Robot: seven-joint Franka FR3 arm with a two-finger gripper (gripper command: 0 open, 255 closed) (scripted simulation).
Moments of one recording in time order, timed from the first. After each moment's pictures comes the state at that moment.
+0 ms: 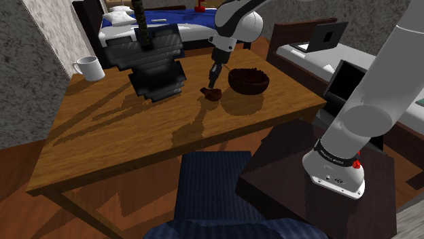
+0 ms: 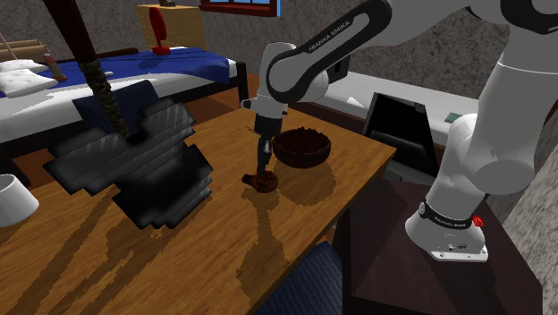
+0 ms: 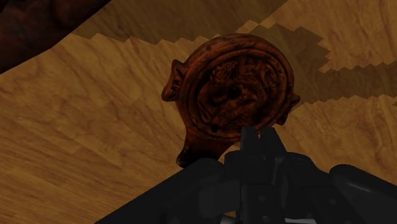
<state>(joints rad) -0.10 0.03 0.08 -2.25 0.47 2.32 -0.69</state>
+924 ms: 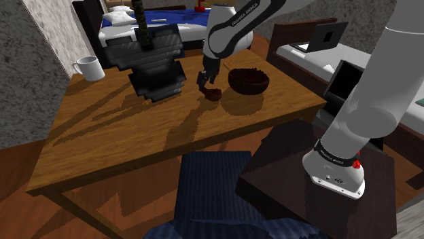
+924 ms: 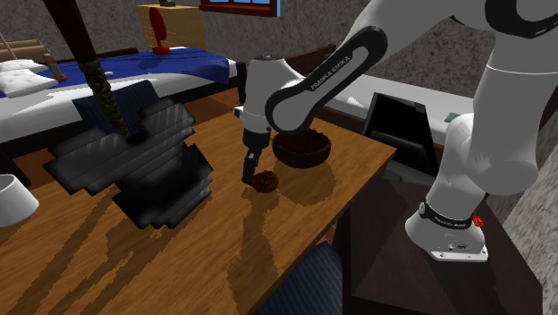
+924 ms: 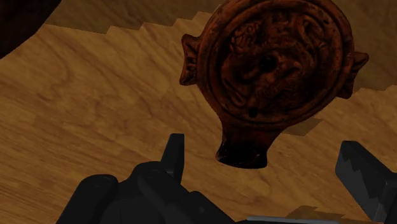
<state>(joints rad) -0.03 0.12 0.09 -2.22 0.11 2.51 -0.13</state>
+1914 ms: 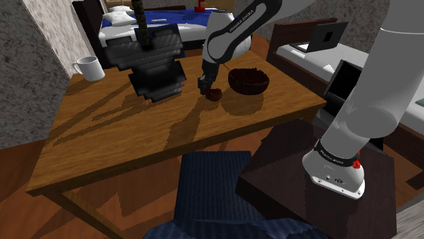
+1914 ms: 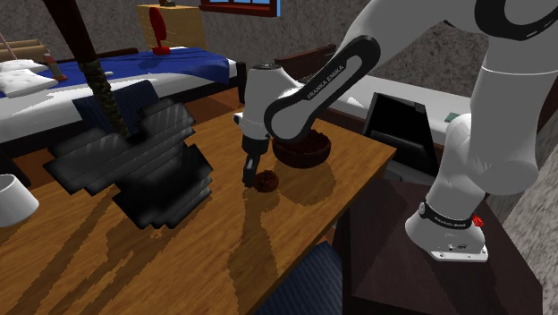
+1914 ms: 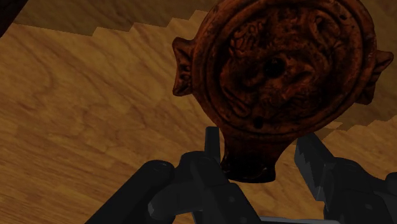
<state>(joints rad) -0.02 0.16 0.09 -2.23 0.11 2.55 -0.12</state>
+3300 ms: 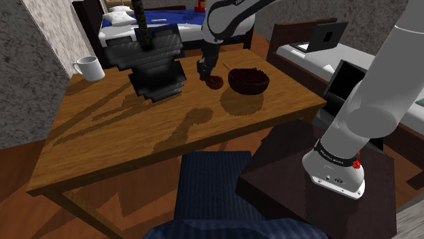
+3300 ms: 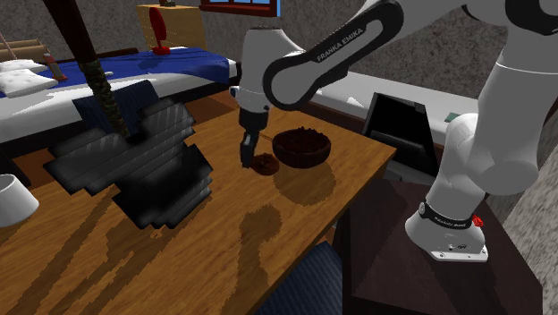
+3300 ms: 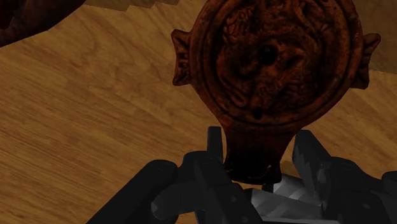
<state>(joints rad) -0.03 0.04 0.08 -2.15 0.10 2.36 -0.11</state>
